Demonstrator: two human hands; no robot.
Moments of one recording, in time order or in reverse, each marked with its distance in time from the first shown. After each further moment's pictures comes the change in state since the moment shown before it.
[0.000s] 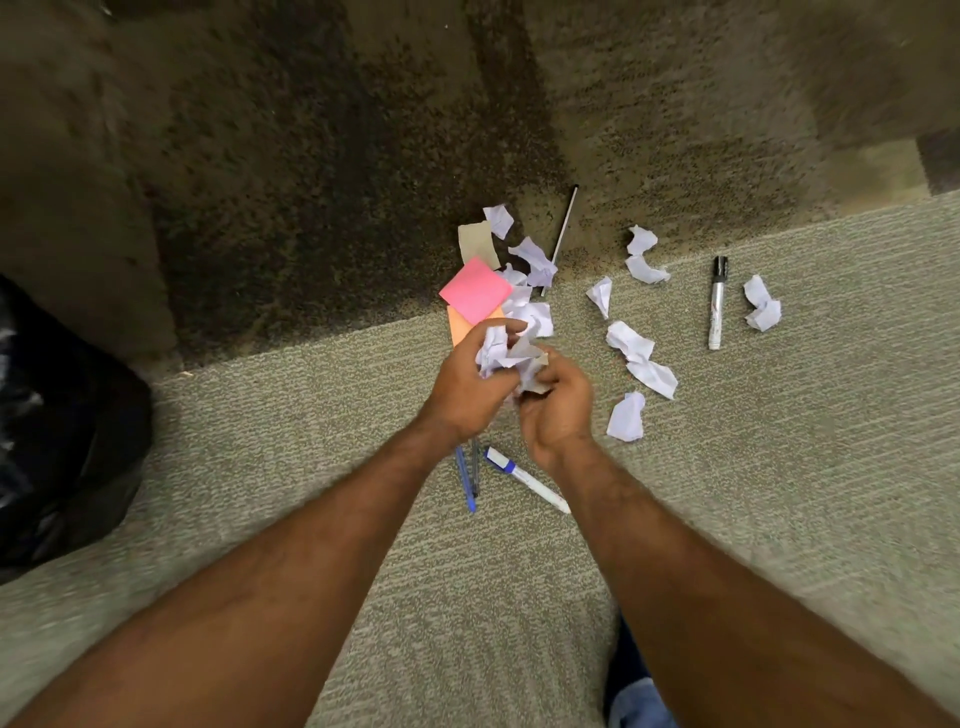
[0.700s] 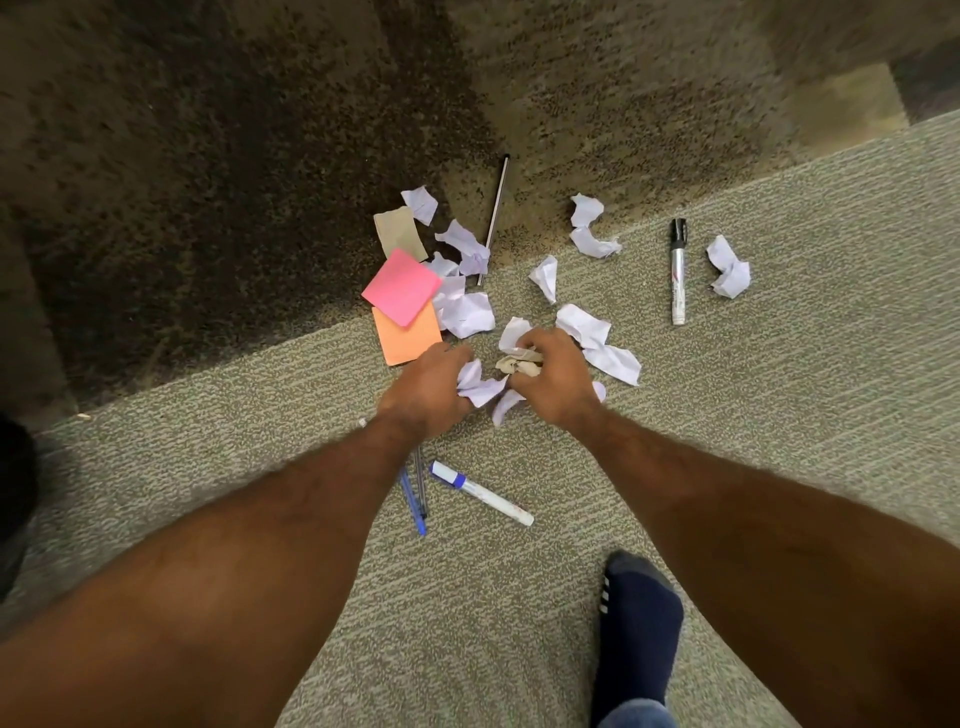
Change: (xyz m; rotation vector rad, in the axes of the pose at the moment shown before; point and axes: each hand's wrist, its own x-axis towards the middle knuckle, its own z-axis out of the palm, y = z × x) left_hand 0.069 -0.070 0.028 1.090 -0.183 0.044; right_hand 0.106 -0.020 -0.116 -1.379 -0.070 -0.366
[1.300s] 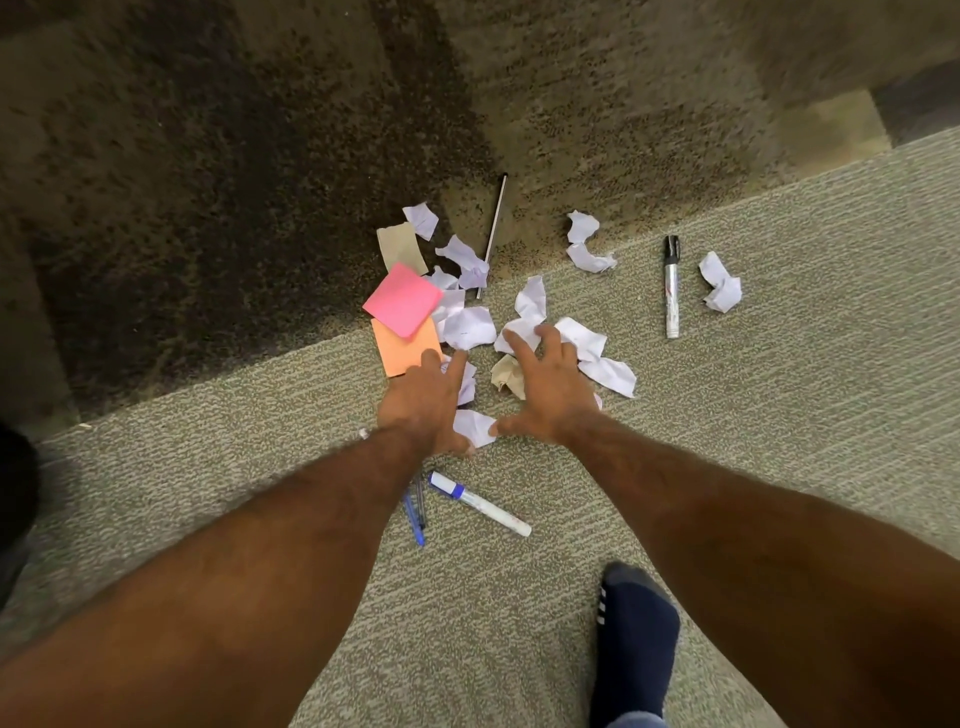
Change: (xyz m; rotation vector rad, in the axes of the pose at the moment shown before) left_hand -0.006 0.010 -0.006 0.627 -0.136 -0.084; right_hand -0.003 -0.015 -0.009 -0.588 -0.214 -0.034
